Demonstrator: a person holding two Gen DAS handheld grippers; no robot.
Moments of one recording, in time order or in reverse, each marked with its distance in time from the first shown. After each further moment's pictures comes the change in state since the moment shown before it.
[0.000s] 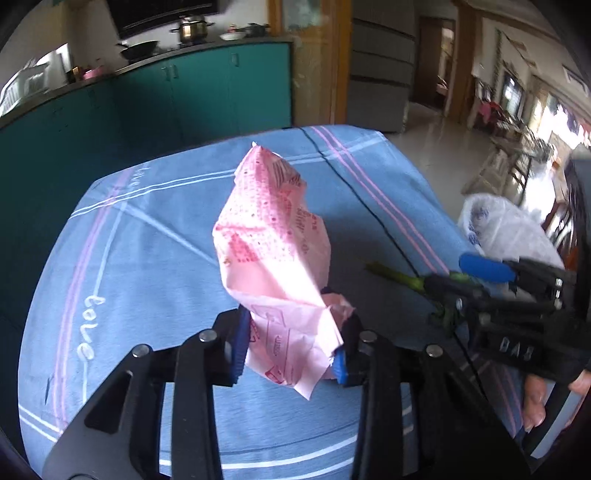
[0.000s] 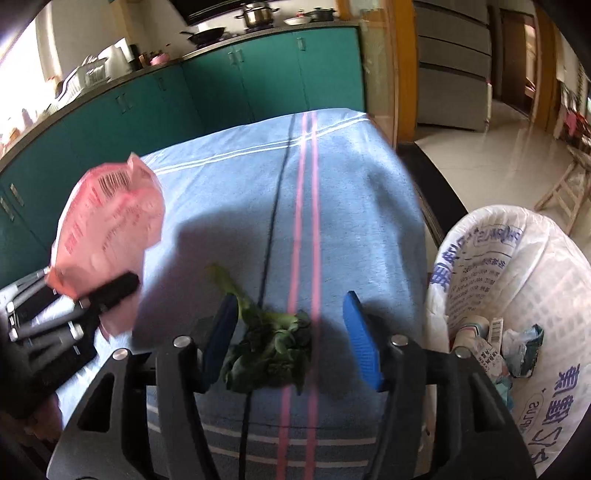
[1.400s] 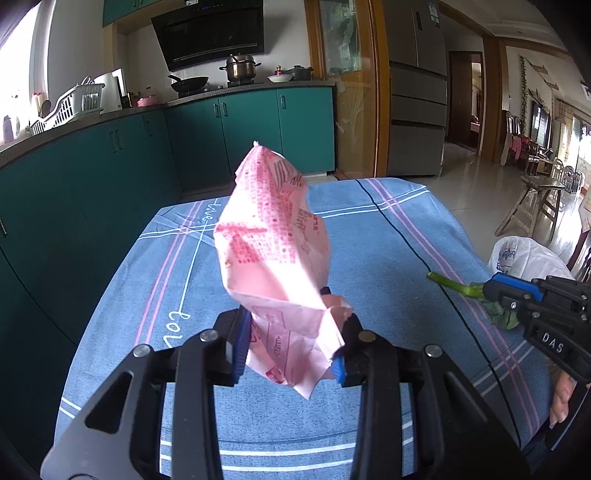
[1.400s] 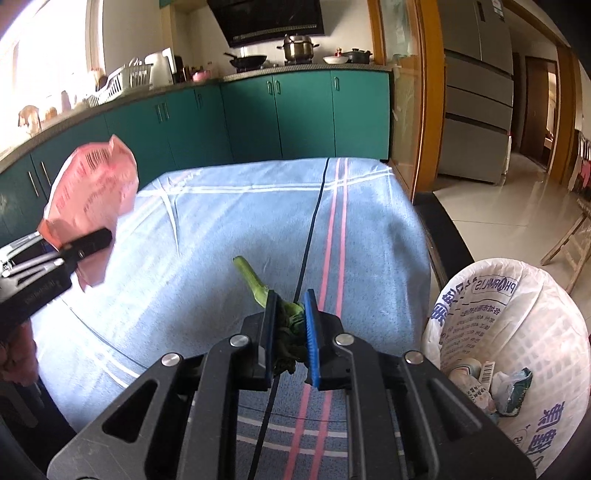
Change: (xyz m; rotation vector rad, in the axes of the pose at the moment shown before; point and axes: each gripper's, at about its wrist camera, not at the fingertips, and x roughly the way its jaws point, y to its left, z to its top) left arm -0.049 0.025 -0.009 -0.036 -0.171 0.152; right arm -0.040 0.014 -0.005 -0.114 -0.165 0.046
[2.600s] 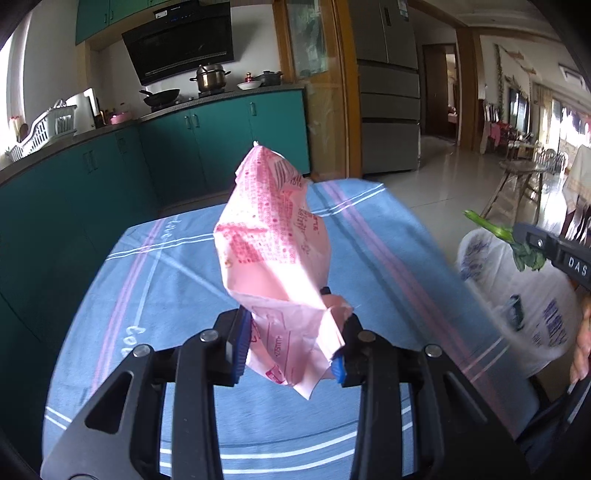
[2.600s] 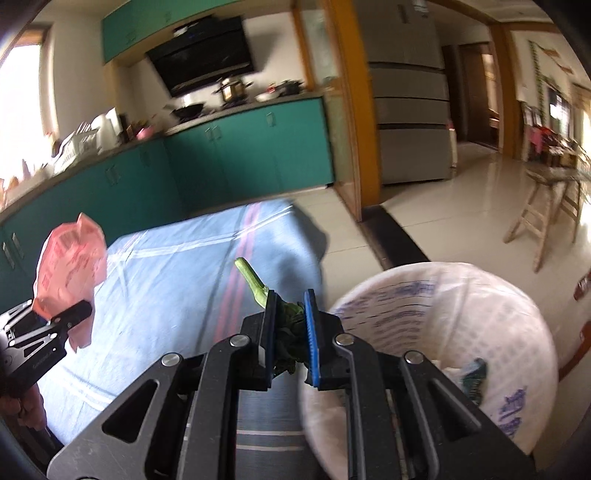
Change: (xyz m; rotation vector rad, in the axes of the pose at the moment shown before) left arm -0.004 -0.053 0.012 0.067 -0.016 -0.080; right arm -0.063 -0.092 -0.001 0.206 -0.155 -0.147
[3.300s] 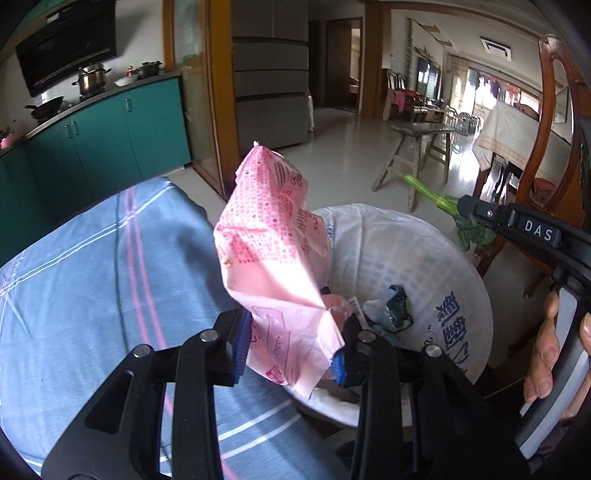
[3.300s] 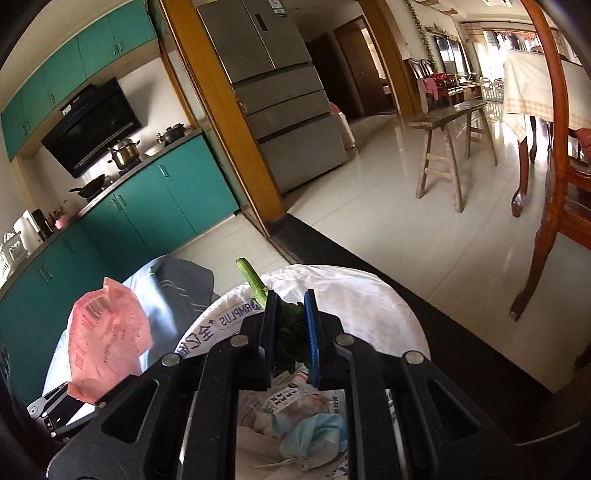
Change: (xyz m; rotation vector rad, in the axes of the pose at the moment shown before) left arm 0.038 -0.196 0.011 0.178 0.094 -0.363; right arm -0.054 -0.145 -0.016 0.347 -0.077 -0.248
